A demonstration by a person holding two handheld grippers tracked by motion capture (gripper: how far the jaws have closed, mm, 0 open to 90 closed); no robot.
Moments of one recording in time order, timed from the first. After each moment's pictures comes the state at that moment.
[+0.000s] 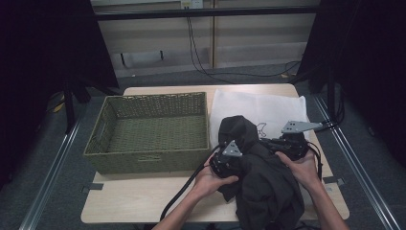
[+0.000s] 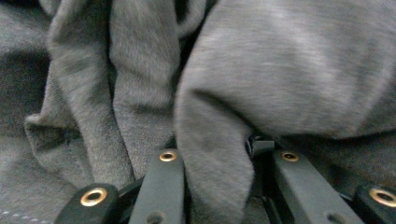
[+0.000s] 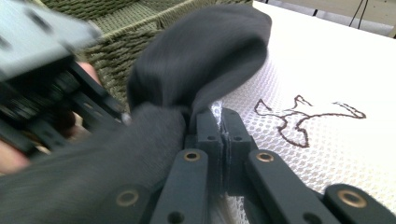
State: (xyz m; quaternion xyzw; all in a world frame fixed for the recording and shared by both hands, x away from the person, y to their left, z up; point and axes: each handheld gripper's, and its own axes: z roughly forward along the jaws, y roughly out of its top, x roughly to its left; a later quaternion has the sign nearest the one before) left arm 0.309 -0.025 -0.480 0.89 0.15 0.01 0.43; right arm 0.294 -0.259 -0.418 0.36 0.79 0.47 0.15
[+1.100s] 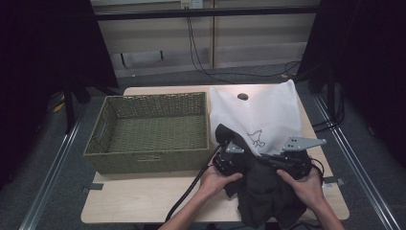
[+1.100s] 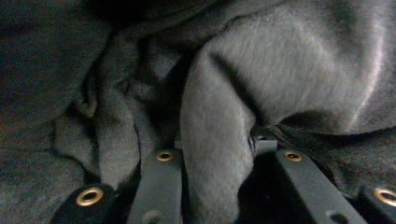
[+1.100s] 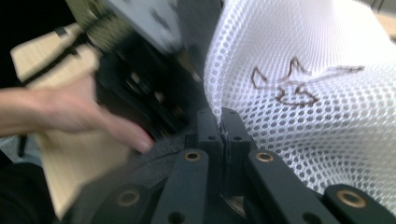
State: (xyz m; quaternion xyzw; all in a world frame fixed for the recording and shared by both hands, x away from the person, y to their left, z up) left arm 0.314 -0.031 -0.489 0.87 0.23 -0.01 0.44; right arm 0.244 -0.247 -0.415 0.36 0.80 0.46 0.13
